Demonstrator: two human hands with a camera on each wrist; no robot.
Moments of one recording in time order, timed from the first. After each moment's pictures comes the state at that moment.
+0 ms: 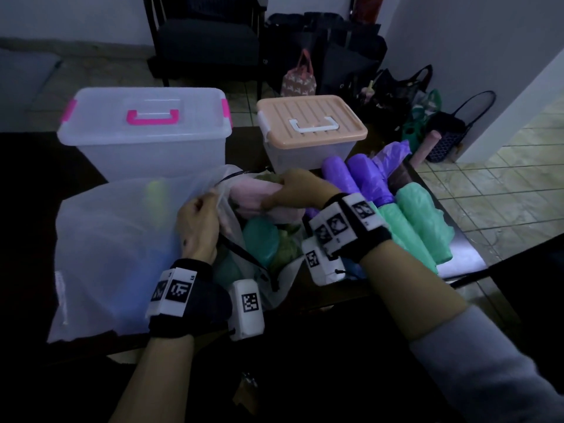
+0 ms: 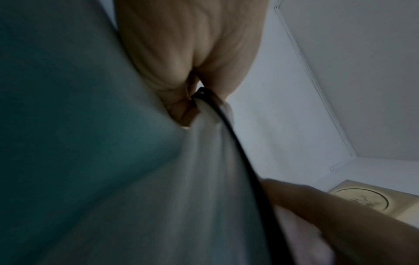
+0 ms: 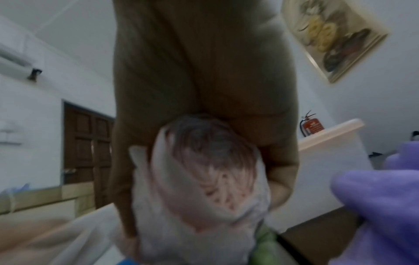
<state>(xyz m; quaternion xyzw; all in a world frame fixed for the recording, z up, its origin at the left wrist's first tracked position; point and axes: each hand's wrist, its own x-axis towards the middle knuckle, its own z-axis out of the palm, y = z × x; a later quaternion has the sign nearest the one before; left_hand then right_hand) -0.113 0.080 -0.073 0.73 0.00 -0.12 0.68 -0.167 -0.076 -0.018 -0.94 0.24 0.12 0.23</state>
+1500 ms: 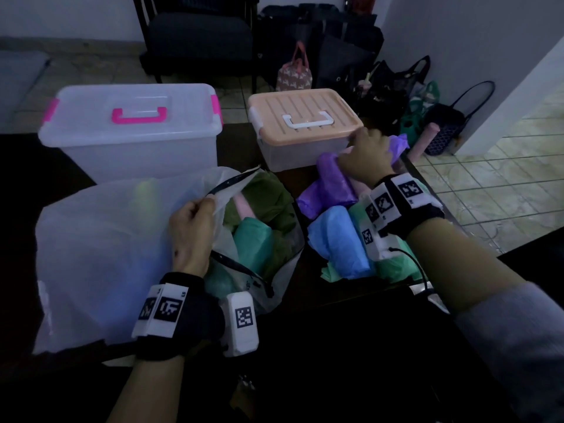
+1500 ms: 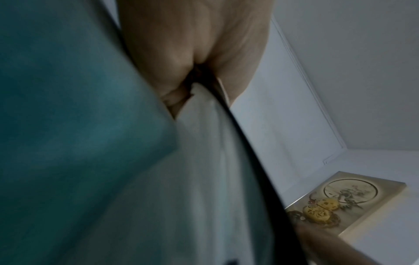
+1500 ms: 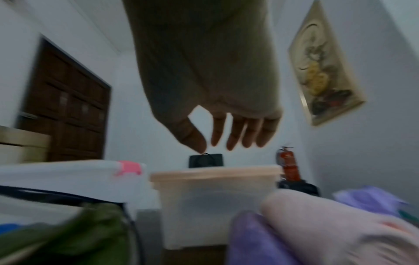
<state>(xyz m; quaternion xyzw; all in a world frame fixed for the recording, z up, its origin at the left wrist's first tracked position) -0.121 0.080 -0.075 0.71 -0.02 -0.13 0.69 -0.202 -0.172 -0.020 -0.88 0.44 -0.12 0.14</state>
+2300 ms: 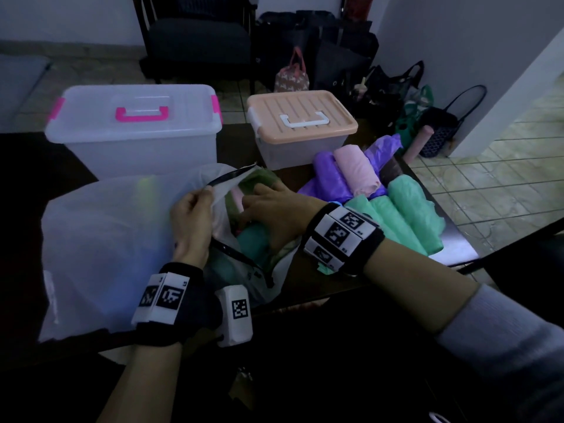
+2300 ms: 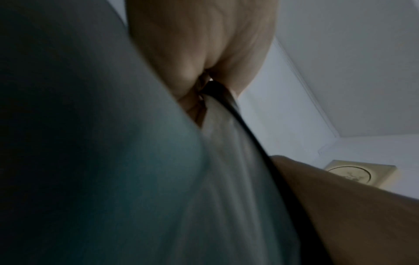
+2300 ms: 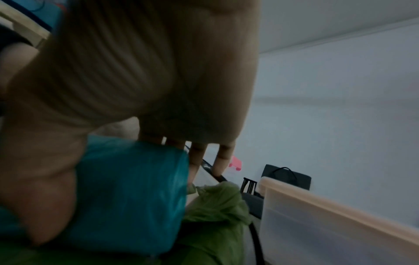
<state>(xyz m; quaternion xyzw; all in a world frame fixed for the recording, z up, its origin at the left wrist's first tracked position) -0.127 0.083 -0.067 0.69 -0.03 -0.13 0.71 -0.193 -0.046 -0.024 -0.98 -0.09 0.17 -0.05</state>
